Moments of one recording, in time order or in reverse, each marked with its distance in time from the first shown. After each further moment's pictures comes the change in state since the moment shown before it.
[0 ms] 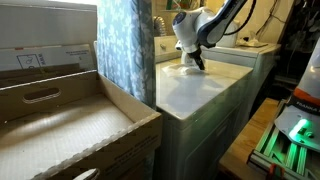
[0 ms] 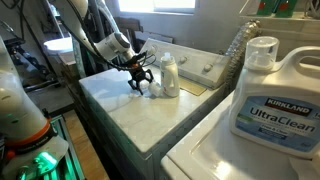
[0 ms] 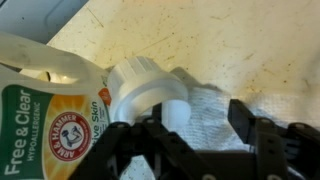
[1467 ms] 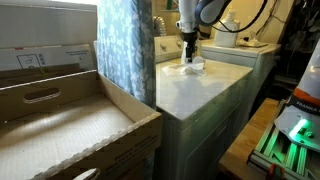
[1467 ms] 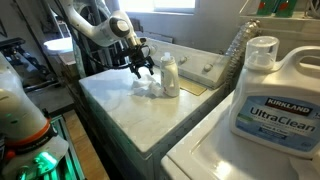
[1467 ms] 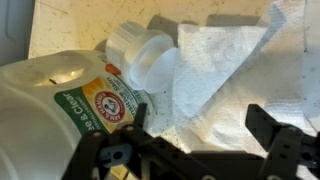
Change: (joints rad) arm -0.026 -0.149 -0.025 0.010 0.367 0.198 0.112
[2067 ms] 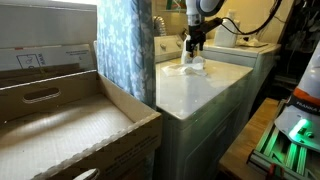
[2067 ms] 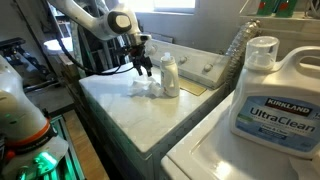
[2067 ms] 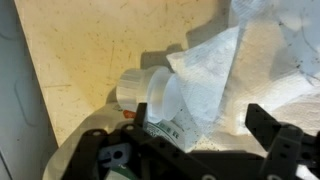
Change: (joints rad) arm -0.036 -0.067 -0.032 -0.004 0.191 -0.060 0.240
